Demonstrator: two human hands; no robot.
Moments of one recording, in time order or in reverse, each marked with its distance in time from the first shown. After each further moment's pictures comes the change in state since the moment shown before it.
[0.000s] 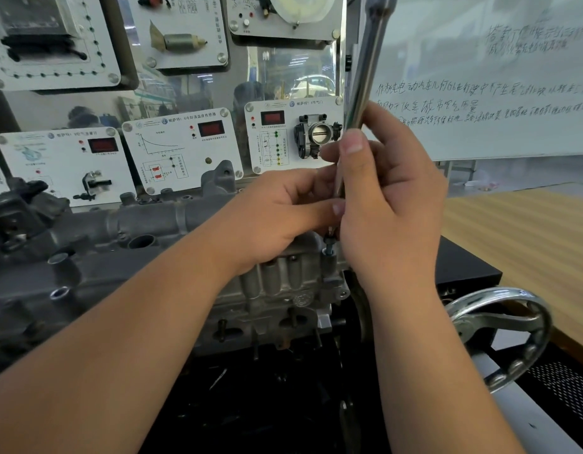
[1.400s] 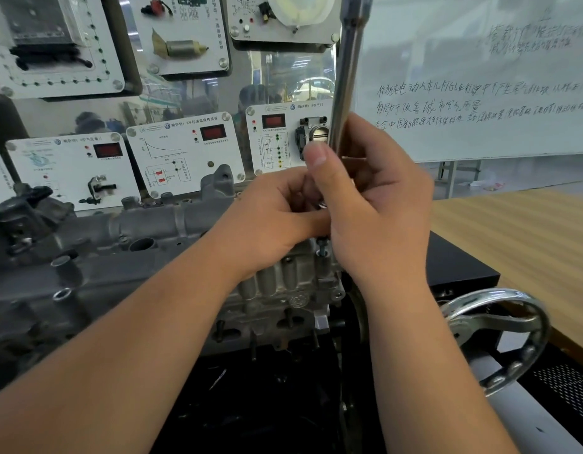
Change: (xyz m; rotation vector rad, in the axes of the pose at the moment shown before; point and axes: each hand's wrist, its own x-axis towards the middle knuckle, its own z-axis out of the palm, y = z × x) left_hand 0.004 -0.007 0.003 0.101 0.109 0.109; right_hand 0.005 0.000 -0.005 0.047 -0.117 -0.050
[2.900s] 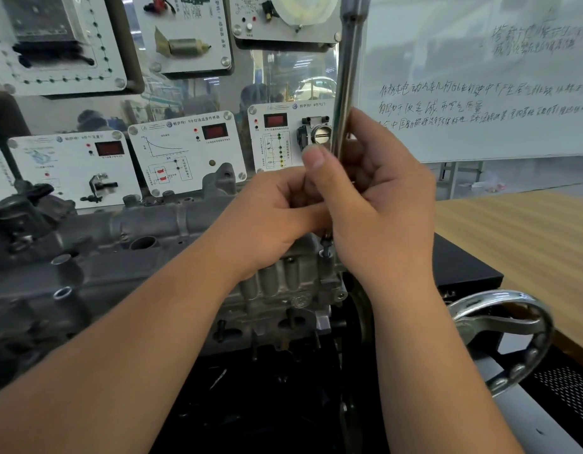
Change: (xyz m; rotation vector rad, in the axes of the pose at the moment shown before) left_hand -0.004 0.001 -0.002 -0.048 0.008 -0.015; right_hand 0.000 -0.001 -0.001 -0.025 -0.021 0.056
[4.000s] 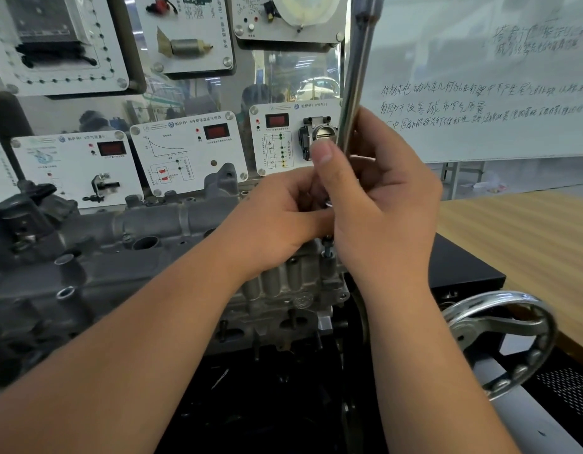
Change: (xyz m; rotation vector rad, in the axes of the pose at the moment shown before) left_hand 0.003 0.000 0.003 0.082 -0.051 0.038; right_hand -0.002 0.001 0.006 0.042 0.089 0.016
